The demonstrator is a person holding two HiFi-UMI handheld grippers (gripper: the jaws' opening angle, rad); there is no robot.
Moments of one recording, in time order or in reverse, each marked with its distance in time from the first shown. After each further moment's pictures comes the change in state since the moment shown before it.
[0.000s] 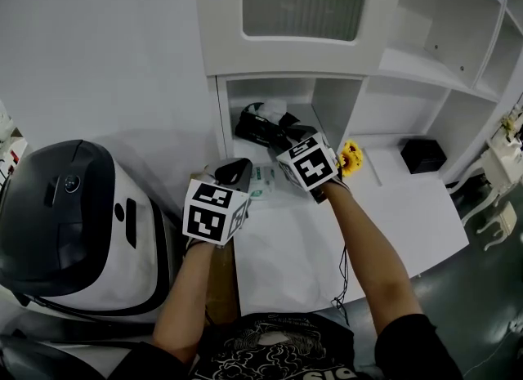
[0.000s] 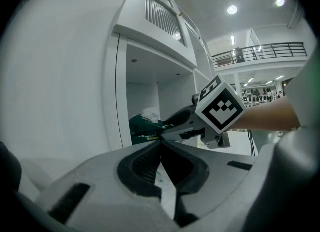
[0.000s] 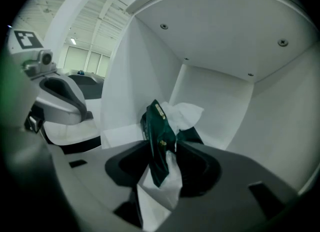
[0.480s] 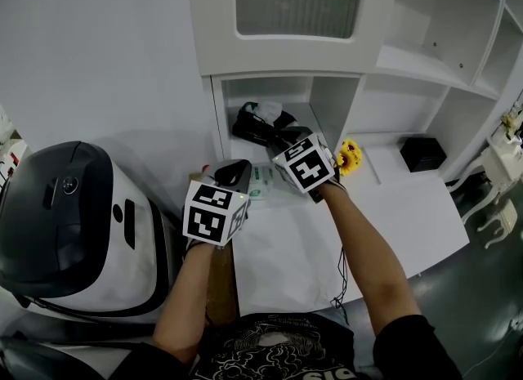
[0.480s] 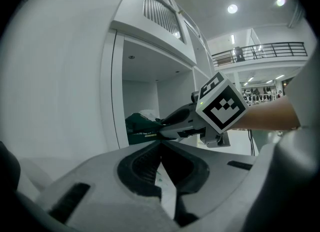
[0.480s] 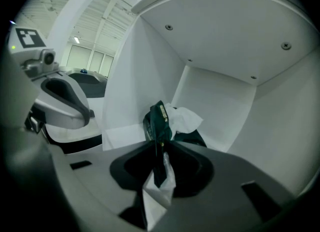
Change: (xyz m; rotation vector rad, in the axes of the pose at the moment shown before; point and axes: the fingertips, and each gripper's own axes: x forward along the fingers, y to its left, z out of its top) left arm 0.005 -0.004 -0.005 0.002 0.014 -0.001; right arm 0.001 0.005 0.001 -0.026 -0.011 0.013
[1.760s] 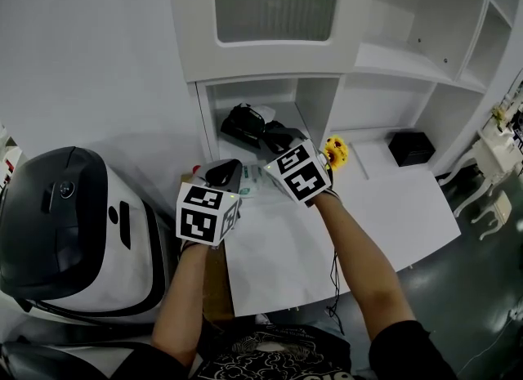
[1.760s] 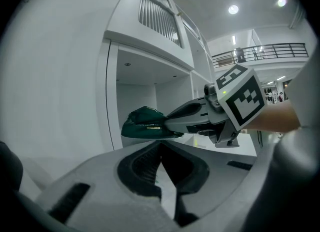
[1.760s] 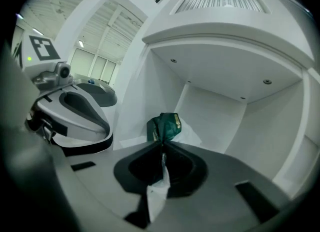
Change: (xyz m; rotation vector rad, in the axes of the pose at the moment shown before) left arm -0.009 -0.013 0.014 -0.010 -0.006 0.007; right arm -0.049 0.010 0.026 -0.026 -0.095 -0.014
